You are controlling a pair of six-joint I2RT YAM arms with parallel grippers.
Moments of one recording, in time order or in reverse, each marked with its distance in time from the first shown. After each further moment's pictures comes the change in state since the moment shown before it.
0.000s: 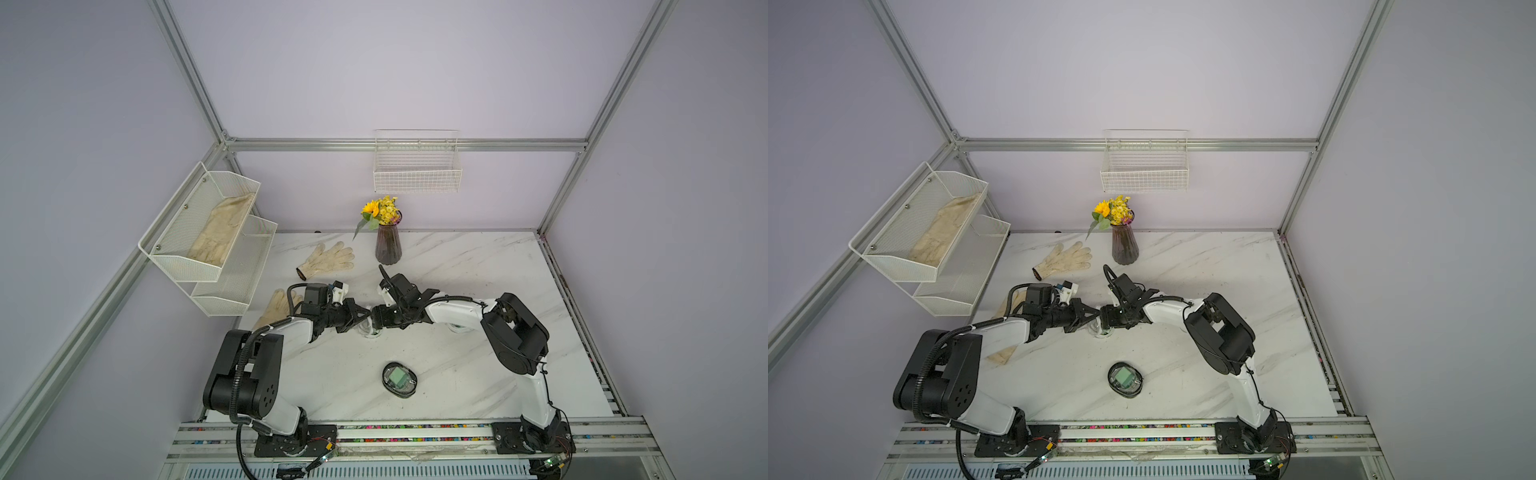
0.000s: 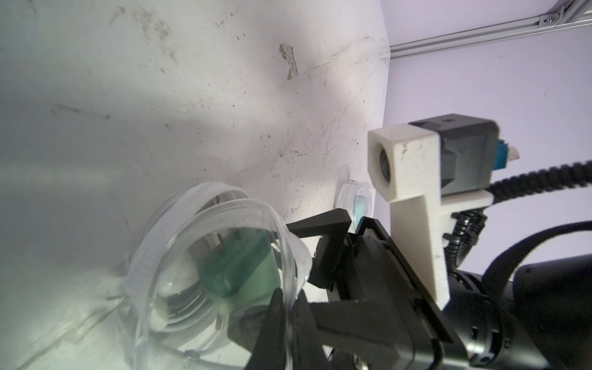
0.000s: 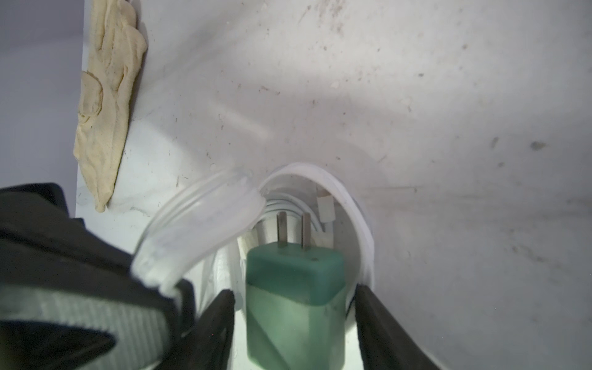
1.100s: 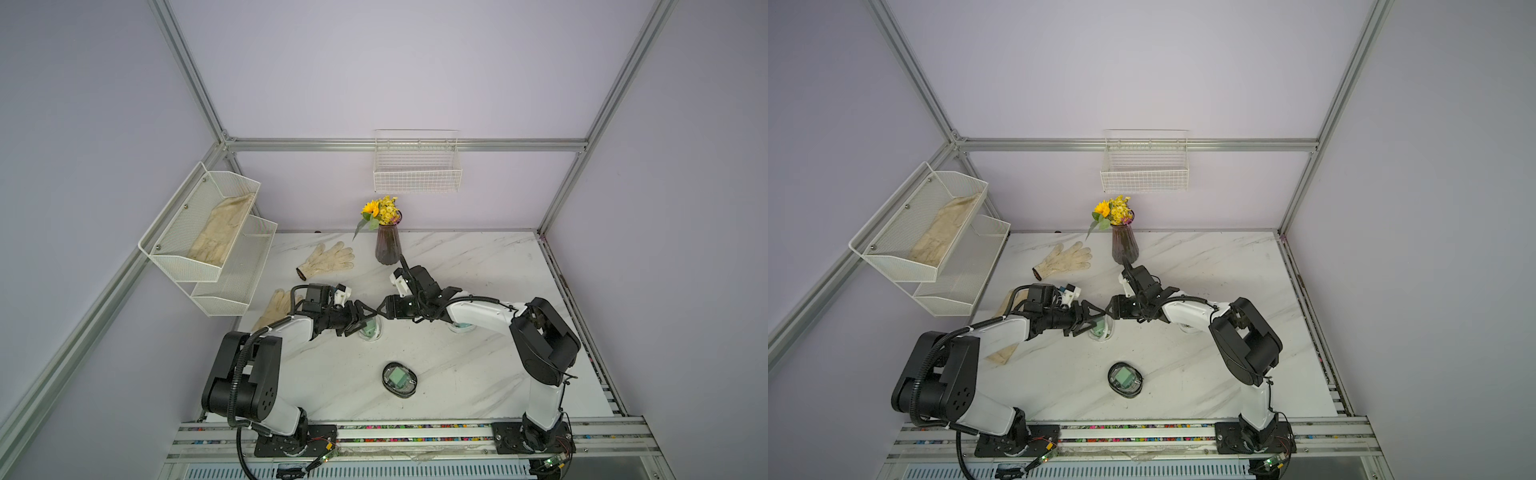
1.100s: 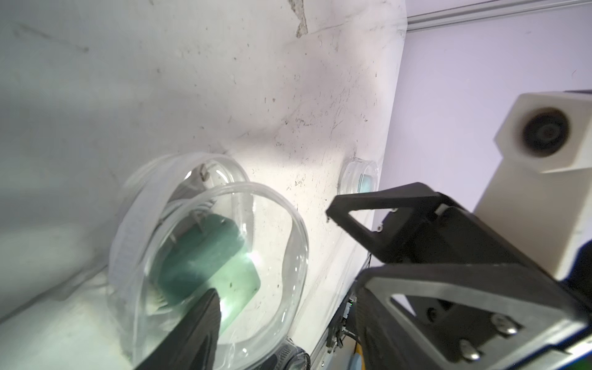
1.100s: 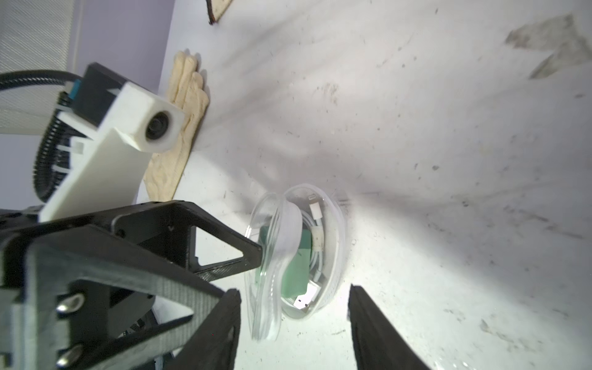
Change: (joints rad) left arm -0.011 -0.019 0.054 -0.195 0.005 0.073; right arm -0.072 -0.186 -0.140 0.105 -0.033 0.009
